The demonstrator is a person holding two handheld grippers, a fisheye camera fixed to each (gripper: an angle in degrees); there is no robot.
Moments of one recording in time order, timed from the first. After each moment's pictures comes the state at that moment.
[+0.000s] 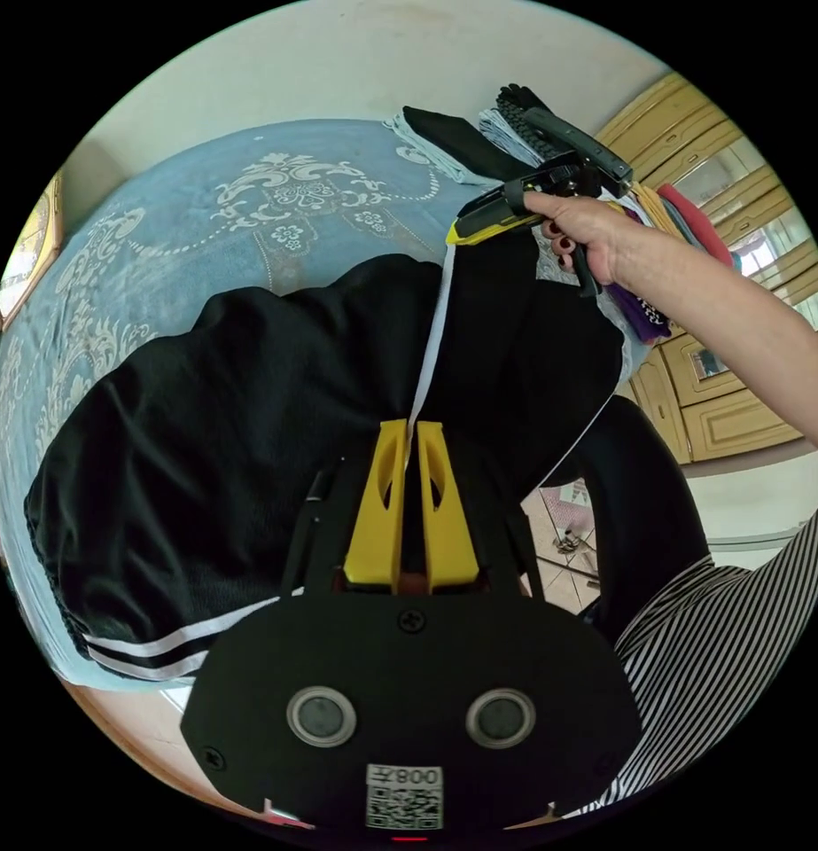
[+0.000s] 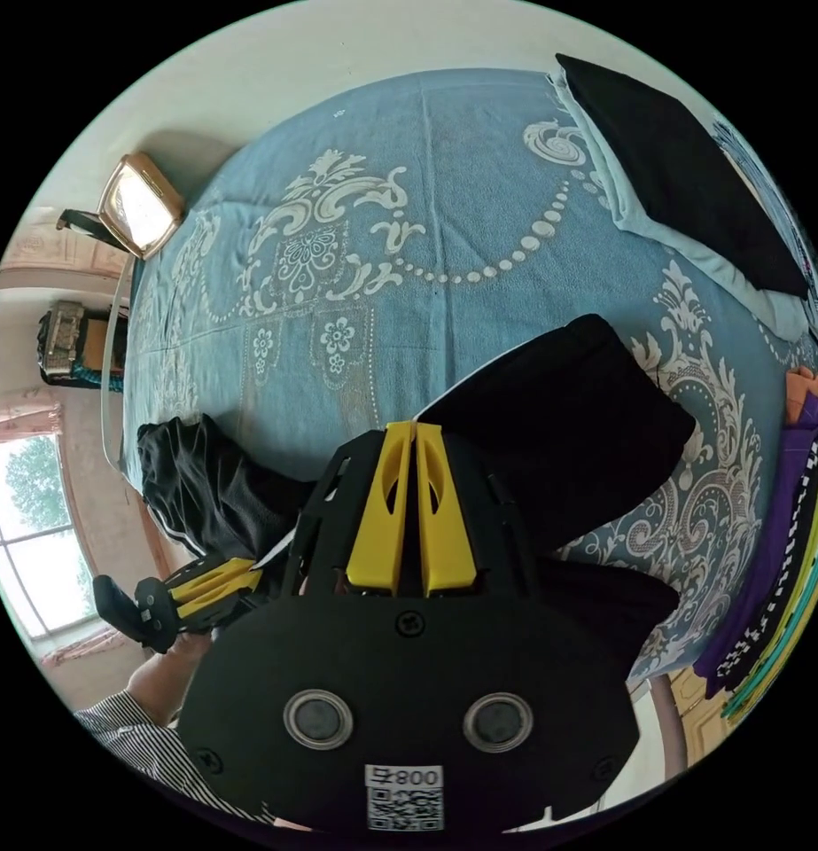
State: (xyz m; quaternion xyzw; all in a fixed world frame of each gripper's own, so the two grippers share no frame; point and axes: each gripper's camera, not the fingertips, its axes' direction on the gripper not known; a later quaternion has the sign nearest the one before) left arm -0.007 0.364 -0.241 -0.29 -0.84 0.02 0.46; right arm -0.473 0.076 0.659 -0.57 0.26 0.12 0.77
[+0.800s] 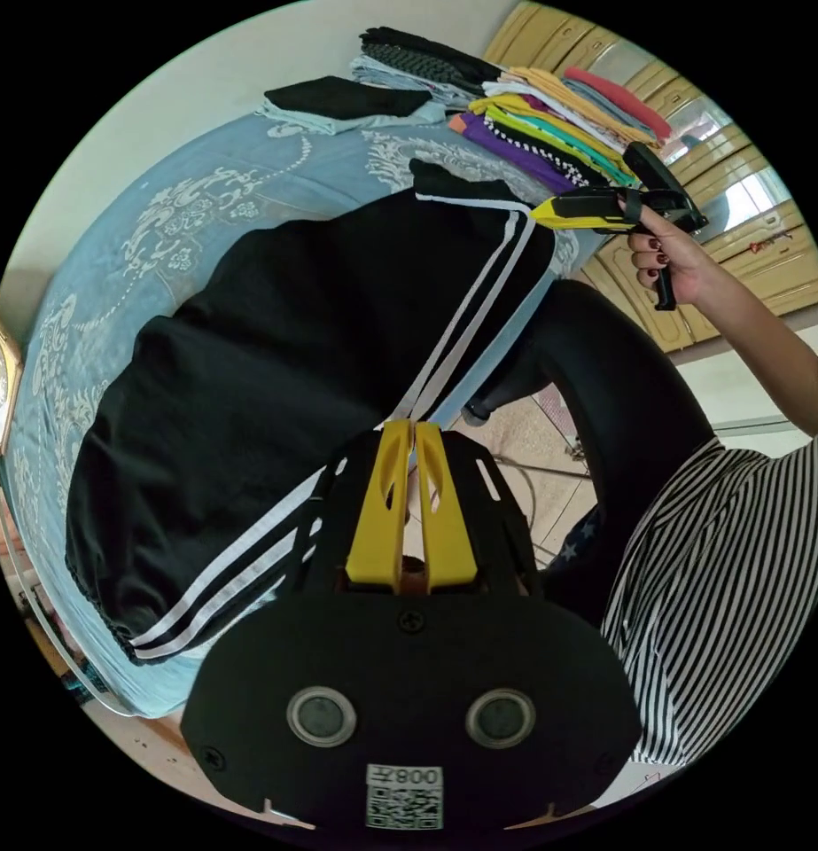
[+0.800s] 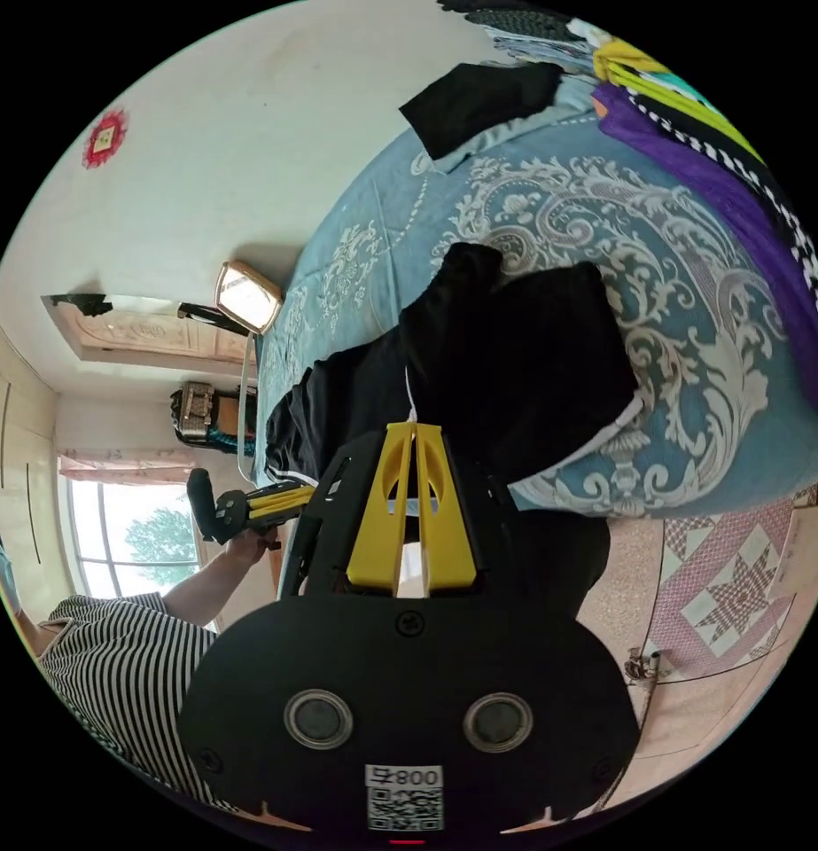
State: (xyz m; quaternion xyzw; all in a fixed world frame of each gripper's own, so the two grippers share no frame) left arm -0.180 0.382 -0.060 -0.45 -0.80 0.01 0.40; right arm -0.404 0.242 0.385 -0.41 0.13 0.28 0.86
